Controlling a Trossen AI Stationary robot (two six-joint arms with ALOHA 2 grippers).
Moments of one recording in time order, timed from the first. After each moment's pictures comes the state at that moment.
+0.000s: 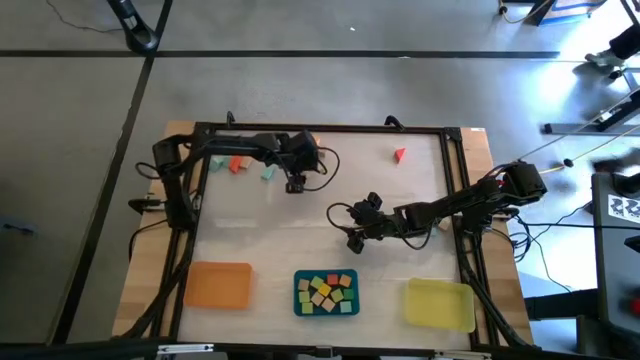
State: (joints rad) left arm 0.41 1.84 1.22 -0.50 -0.08 0.49; right arm 0.22 1.58 0.75 0.10 0.44 0.46
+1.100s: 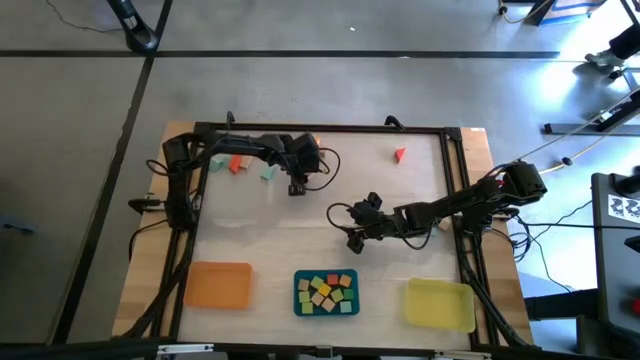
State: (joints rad) left arm 0.42 1.91 1.22 -0.48 0.01 0.42; right arm 0.22 1.58 0.75 0.10 0.44 0.46
